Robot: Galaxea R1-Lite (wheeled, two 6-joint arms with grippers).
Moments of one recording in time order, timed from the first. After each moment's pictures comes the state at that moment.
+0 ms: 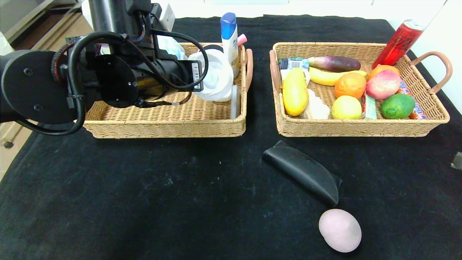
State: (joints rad) left arm -0.52 1.77 -1.58 -0.07 0.39 -0.08; right arm 0.35 0.91 -0.89 0.12 0.24 0.09
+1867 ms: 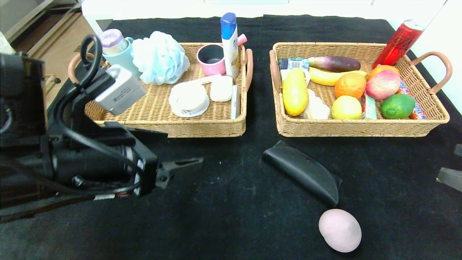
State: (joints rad) left arm -0.53 1.32 -0.97 0.00 -0.08 0.18; right arm 0.37 0.93 -0.86 0.13 0.23 0.05
